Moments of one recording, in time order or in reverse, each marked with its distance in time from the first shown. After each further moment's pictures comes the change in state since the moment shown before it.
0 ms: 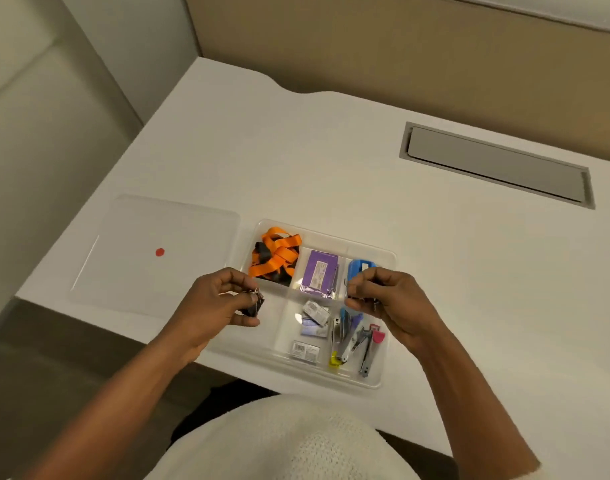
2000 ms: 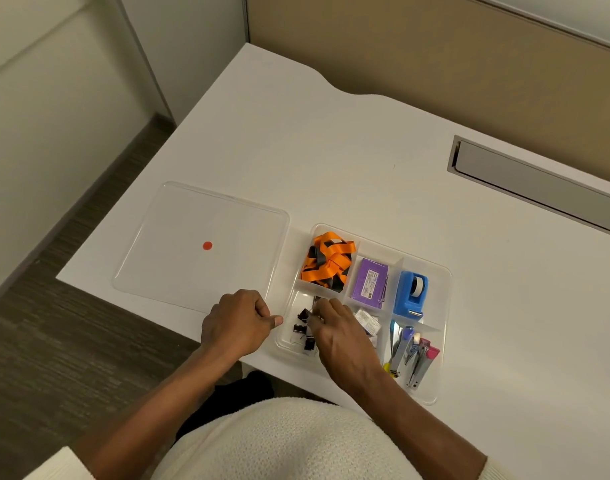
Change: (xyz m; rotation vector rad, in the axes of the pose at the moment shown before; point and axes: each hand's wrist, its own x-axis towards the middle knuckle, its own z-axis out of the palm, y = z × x) left_hand 0.020 -0.049 -0.057 0.797 0.143 -0.030; right_hand 0.012 0.081 0.169 -1.747 -0.026 -0.663
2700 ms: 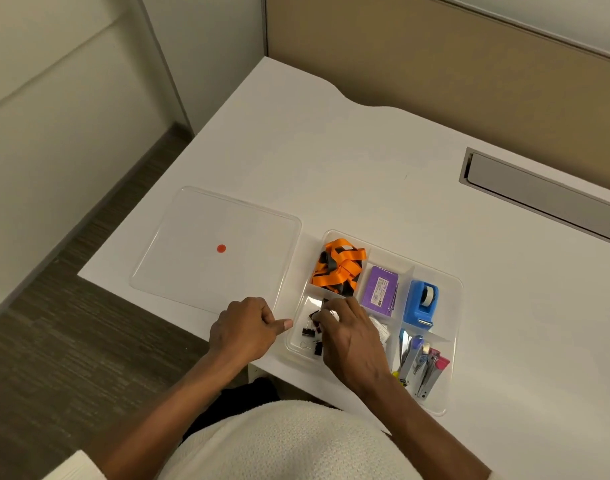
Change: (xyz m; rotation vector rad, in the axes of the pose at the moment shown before) left_hand -0.006 -0.009 0.002 0.015 0.021 -0.024; right_hand 0.005 0.002 0.000 0.182 0.087 0.125
